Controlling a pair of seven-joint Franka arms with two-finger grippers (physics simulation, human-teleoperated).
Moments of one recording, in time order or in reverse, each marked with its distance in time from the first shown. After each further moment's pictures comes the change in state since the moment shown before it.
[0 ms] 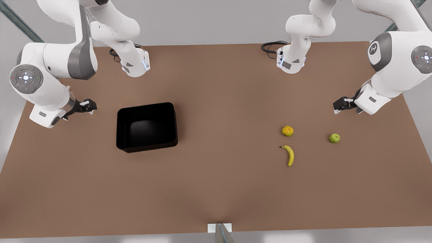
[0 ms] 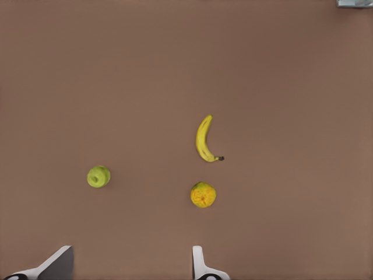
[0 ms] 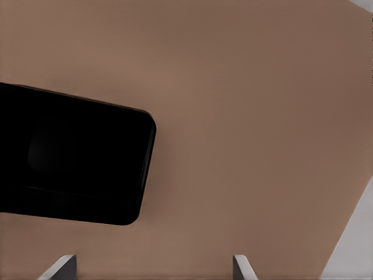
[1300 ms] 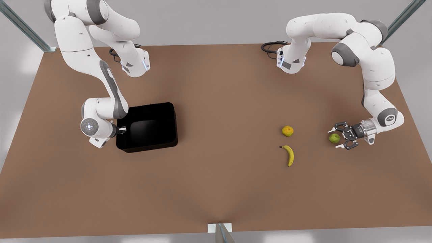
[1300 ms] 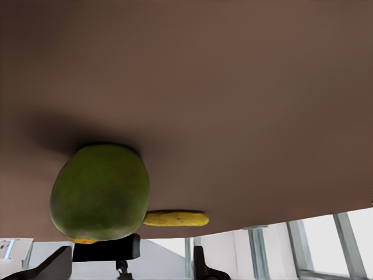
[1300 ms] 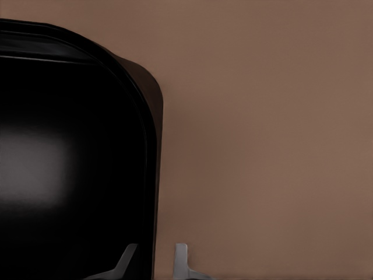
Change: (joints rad) left arm 0.251 0.765 0.425 -0.221 -1.278 -0.077 -0.440; right arm -0.056 0.212 -0.029 -0.696 0.101 0.798 0.117
